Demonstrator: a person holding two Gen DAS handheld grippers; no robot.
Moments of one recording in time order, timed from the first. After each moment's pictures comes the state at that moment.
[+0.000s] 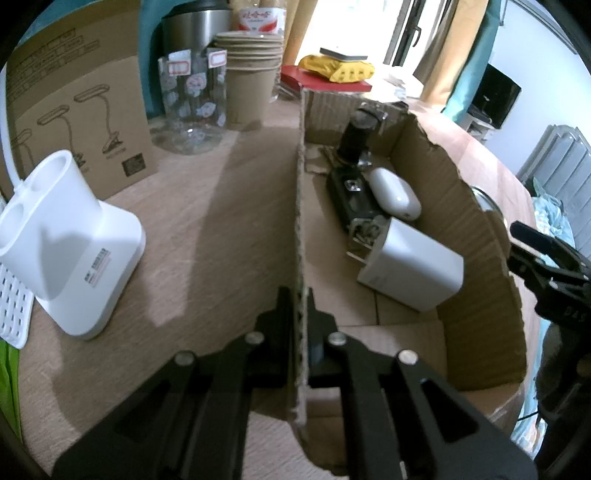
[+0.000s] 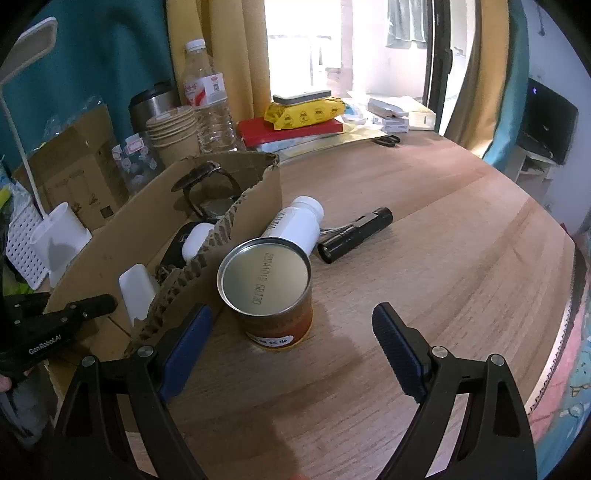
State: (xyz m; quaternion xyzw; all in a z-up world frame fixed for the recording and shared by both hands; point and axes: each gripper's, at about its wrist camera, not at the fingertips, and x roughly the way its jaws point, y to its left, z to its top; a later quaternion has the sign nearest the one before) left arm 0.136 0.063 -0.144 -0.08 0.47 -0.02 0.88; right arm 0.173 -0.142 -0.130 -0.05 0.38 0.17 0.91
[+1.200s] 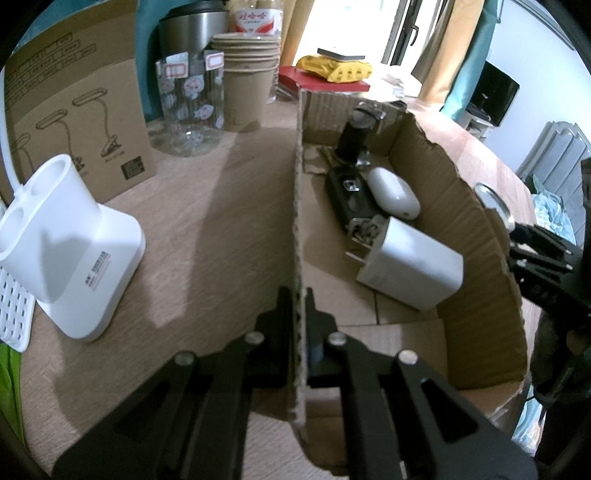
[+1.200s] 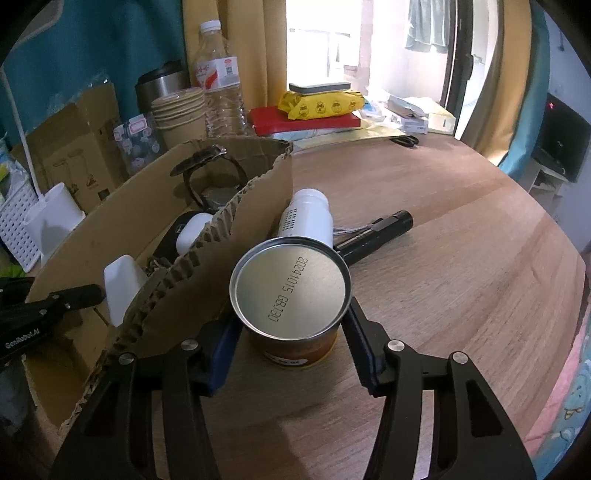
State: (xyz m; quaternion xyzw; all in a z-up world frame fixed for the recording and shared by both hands) left arm 0.135 0.063 -0.144 -0.08 0.47 -0.03 0.88; right arm 0.189 -0.136 -0.140 -0.08 0.38 0.18 0.90
